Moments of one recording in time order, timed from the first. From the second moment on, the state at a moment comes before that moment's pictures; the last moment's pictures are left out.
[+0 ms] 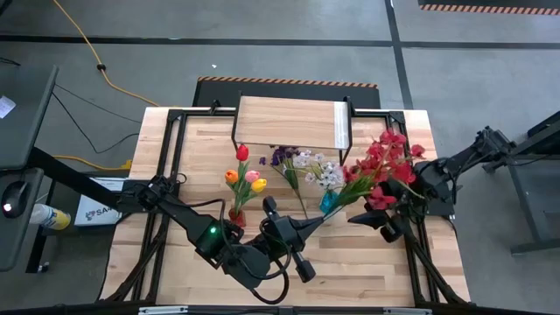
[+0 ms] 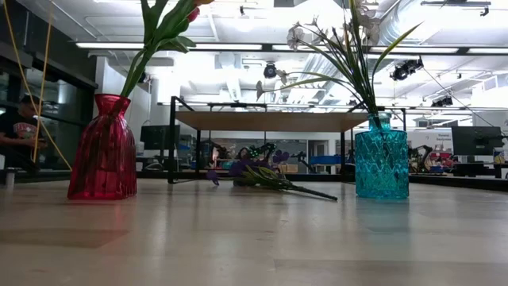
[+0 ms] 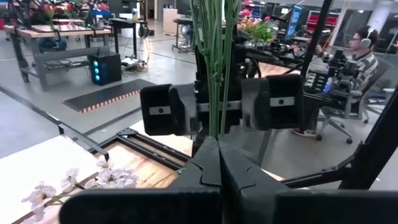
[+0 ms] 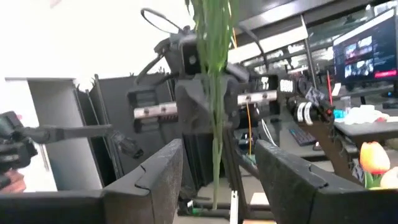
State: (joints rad) left arm -0.61 2.06 2.35 -0.45 -1.10 -0.29; right arm 0.45 0.97 0.74 0.58 0.04 0.22
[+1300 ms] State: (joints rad) left arm -0.49 2.13 2.35 -0.41 -0.90 -0.35; right arm 0.40 0.97 0.74 0.61 0.05 0.20
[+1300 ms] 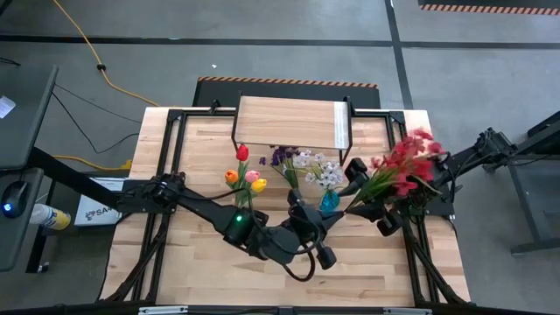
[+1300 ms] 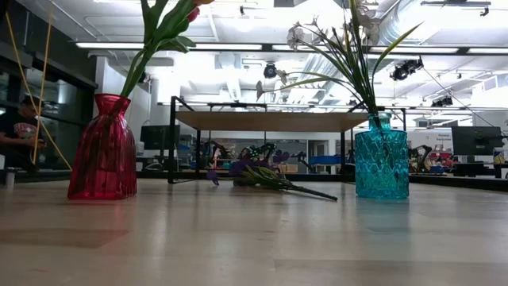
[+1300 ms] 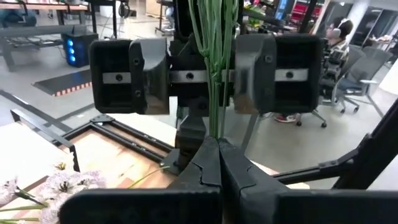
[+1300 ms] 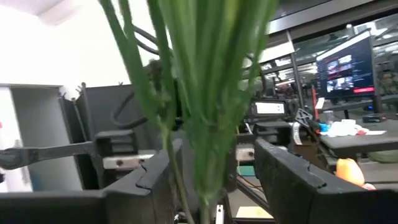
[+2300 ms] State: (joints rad) left arm -0.52 2.13 2.35 -0.48 -0.73 -0.37; right arm 0.40 0.81 0.74 0.45 0.16 0.08
